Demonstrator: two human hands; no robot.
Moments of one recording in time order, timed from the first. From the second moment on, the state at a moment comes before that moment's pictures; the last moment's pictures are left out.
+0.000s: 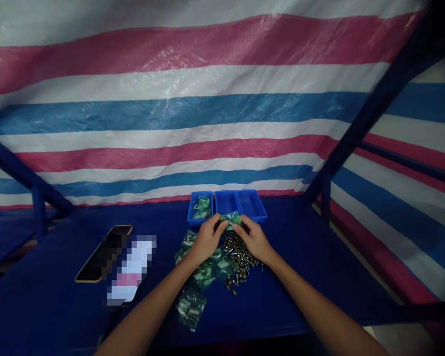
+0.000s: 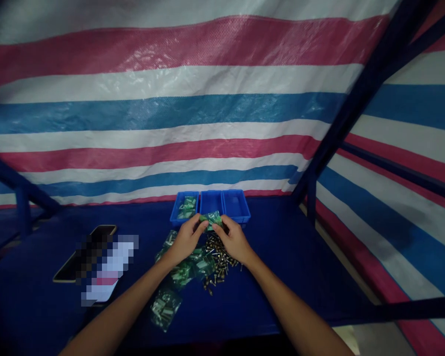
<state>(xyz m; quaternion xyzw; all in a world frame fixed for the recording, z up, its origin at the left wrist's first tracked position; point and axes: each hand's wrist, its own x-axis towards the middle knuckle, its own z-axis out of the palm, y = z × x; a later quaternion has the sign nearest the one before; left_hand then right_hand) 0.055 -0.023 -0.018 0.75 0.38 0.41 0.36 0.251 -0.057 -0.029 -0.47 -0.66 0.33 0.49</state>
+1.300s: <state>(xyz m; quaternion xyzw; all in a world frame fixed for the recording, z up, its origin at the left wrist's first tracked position) 0.058 -0.017 -0.025 0.70 0.37 0.44 0.43 0.246 -0.059 -0.030 -0.46 -0.69 0.31 0.46</state>
